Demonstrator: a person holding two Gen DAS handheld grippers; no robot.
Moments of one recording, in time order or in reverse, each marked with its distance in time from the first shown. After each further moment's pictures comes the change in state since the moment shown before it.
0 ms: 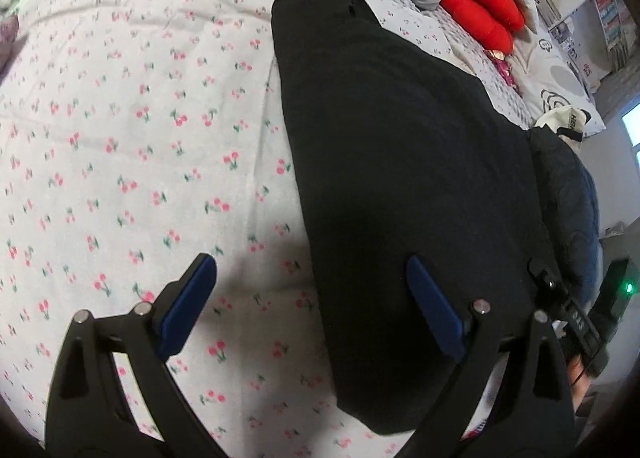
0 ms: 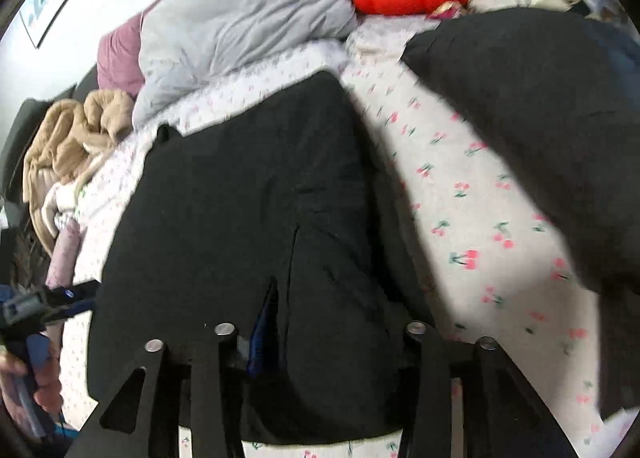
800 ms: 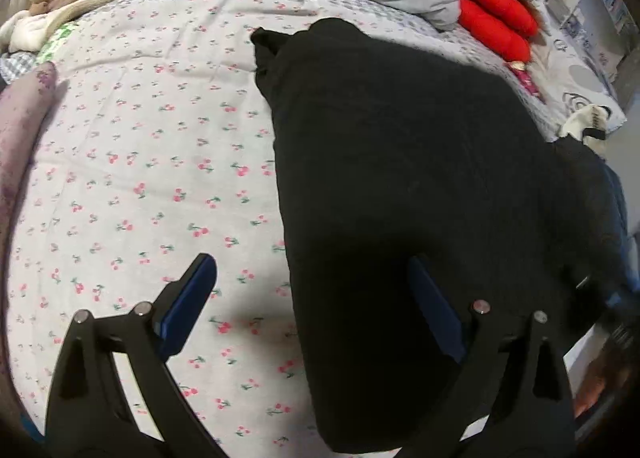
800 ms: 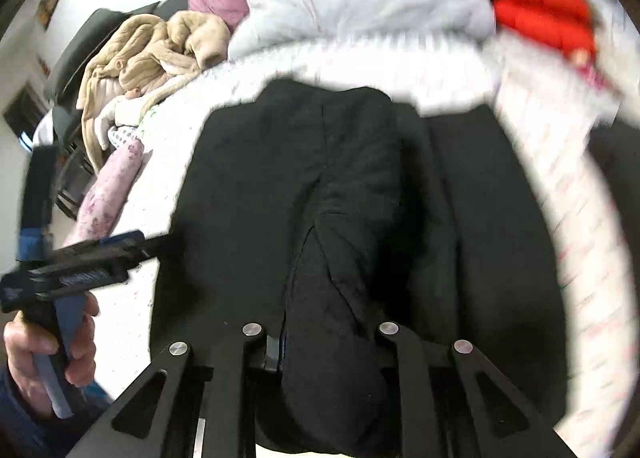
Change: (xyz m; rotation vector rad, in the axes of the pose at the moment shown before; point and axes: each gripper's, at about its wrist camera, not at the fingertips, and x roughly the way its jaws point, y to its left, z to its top) left arm -0.032 0.006 0.012 0.078 -0.131 0.165; right arm 0.001 0.152 0.030 -0.372 0.112 0.095
